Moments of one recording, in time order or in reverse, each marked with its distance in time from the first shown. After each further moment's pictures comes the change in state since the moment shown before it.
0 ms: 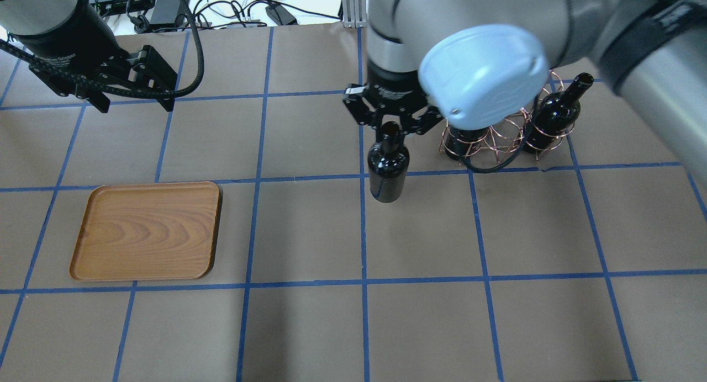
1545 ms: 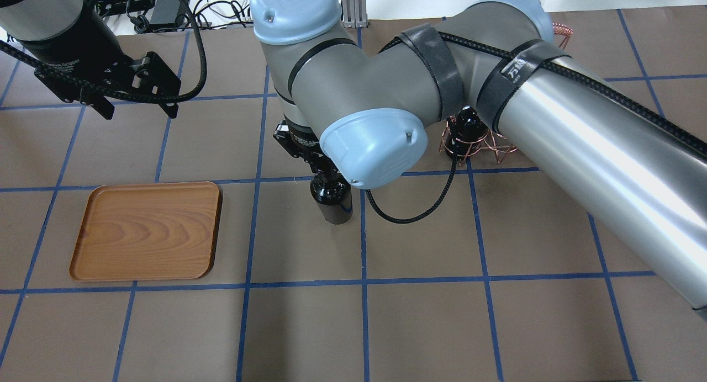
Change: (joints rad) left arm -0.007 -0.002 -0.007 -0.017 -0.010 0.001; right arm 0.116 0.068 0.003 -0.075 0.009 0.208
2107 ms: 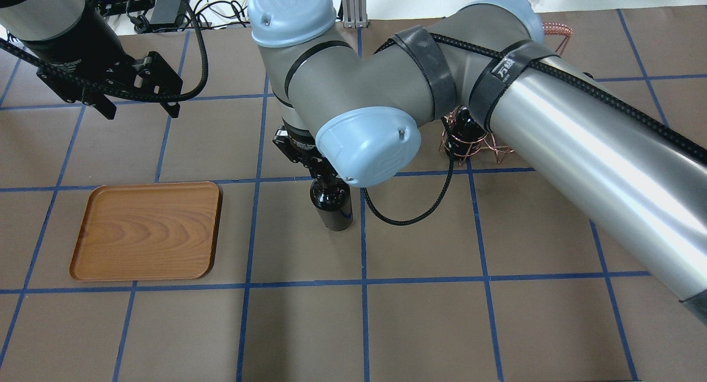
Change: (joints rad) left arm -0.001 -0.002 0.000 0.001 -0.002 -0.005; right arm 0.003 0.013 -0.001 0.017 0.008 -0.001
